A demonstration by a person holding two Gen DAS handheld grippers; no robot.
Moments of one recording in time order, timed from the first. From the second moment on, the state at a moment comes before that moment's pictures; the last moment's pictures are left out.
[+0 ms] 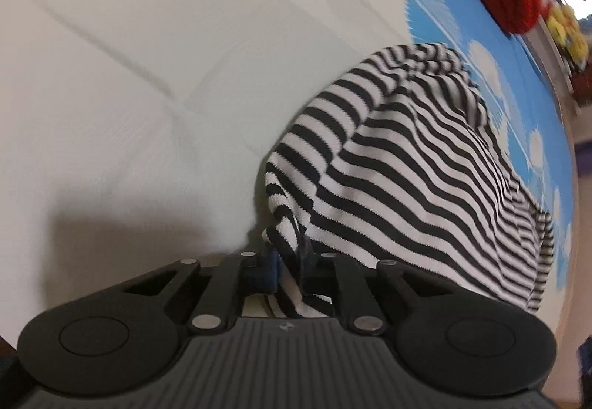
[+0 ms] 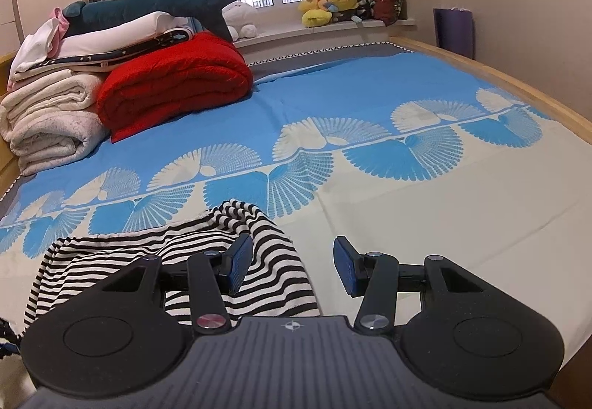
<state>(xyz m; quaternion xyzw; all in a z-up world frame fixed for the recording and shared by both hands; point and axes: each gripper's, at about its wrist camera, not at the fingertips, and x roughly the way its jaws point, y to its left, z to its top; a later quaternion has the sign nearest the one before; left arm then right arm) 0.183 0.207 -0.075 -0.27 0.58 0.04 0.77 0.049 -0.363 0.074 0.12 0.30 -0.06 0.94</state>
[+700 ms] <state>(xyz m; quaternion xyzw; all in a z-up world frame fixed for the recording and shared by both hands) 0.139 0.229 0.006 -0.23 0.49 0.04 0.84 0.081 -0.318 0.069 0.13 0.31 -0.03 0.94</state>
